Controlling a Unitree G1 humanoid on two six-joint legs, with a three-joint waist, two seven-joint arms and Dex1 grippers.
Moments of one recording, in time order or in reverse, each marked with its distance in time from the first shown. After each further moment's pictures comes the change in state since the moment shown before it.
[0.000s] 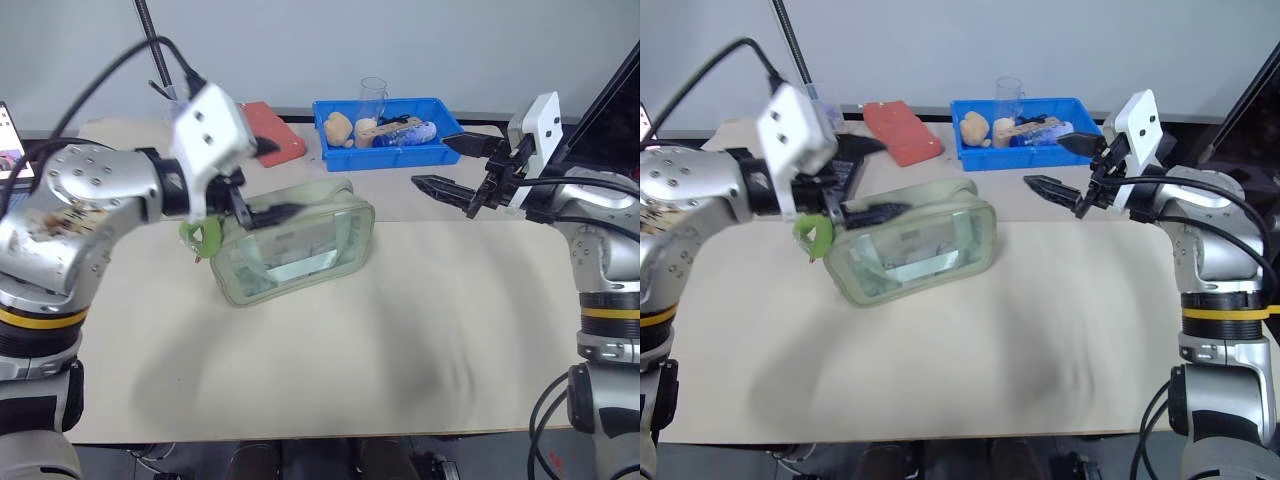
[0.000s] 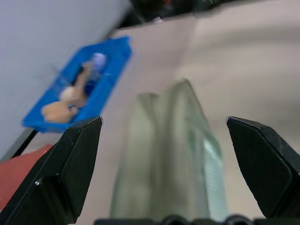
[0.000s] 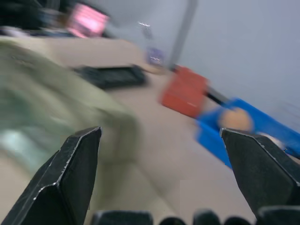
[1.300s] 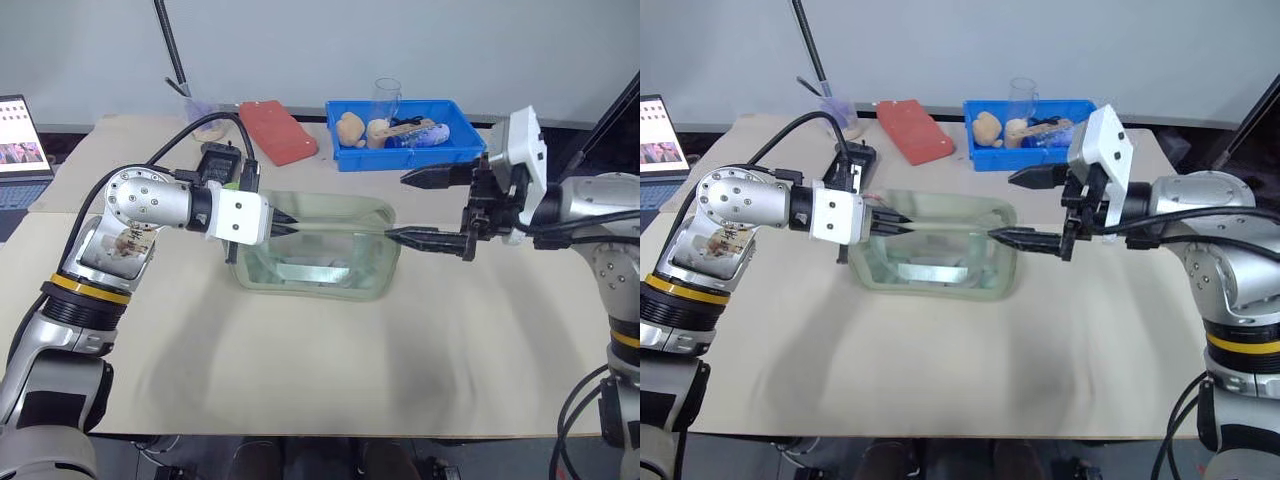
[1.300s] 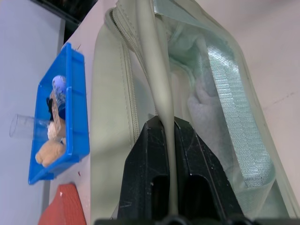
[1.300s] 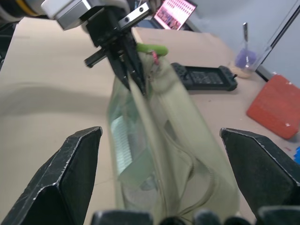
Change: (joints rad) left arm -0.030 -0.114 -0.116 0.538 0.374 -0.972 -0.381; right arm 0.071 -0.091 0.048 -0.335 0.137 0.206 0.018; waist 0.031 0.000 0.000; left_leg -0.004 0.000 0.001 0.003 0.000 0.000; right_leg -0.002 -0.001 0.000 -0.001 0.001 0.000
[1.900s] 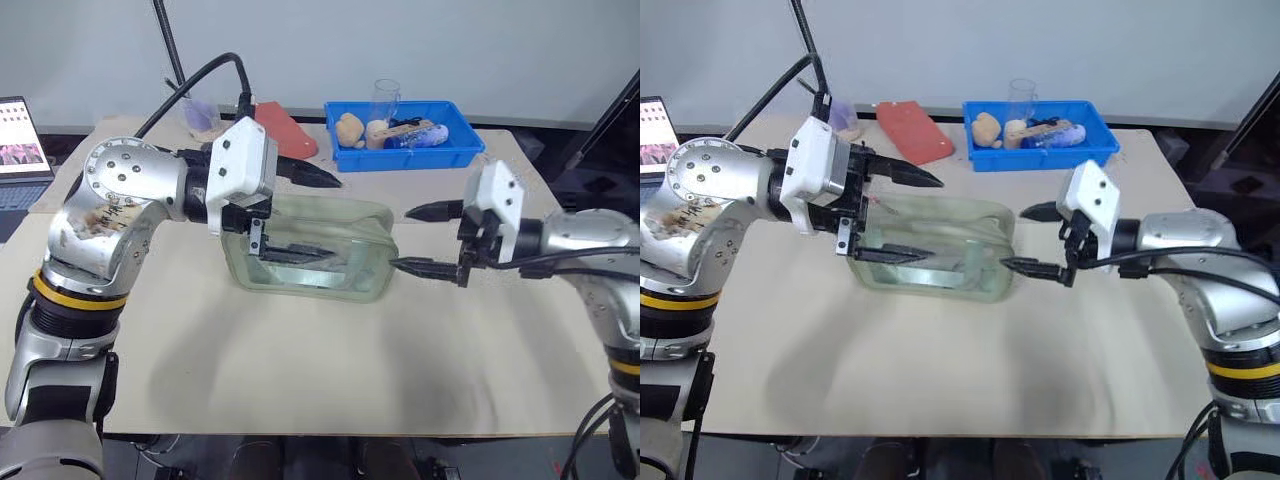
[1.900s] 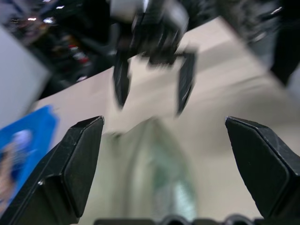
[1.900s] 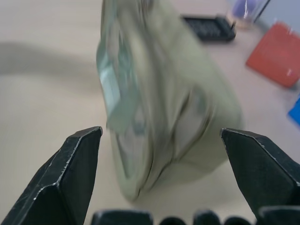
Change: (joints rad) left arm -0.043 -0.022 0.135 -0.420 -0.493 0.775 -0.028; right arm 0.165 -0.008 0.070 0.053 -0.144 -0.108 -0.027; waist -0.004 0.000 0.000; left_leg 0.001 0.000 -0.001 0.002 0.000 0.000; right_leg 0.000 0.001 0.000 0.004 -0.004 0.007
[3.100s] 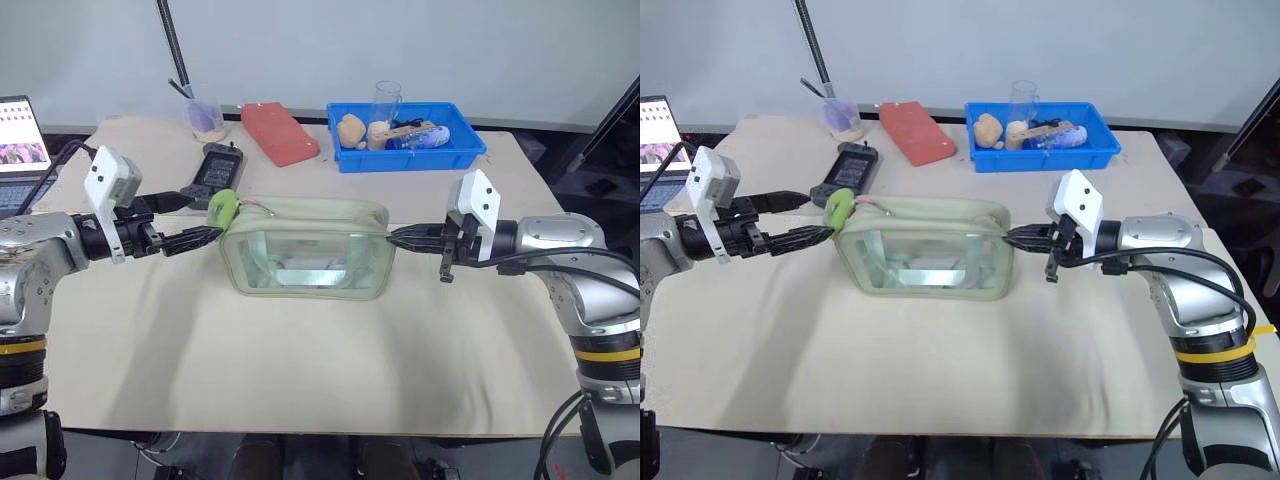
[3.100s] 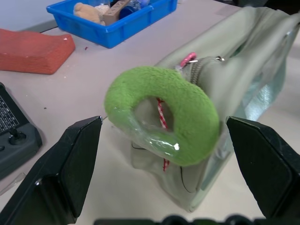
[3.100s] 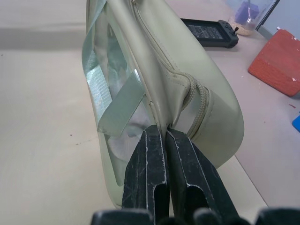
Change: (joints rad) left arm 0.388 0.127 0.364 0.260 0.030 0.141 0.239; right arm -0.057 0.085 0.030 0.134 -0.088 -0.125 0.060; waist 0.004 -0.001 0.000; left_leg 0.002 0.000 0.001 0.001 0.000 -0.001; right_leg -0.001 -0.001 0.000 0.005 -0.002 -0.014
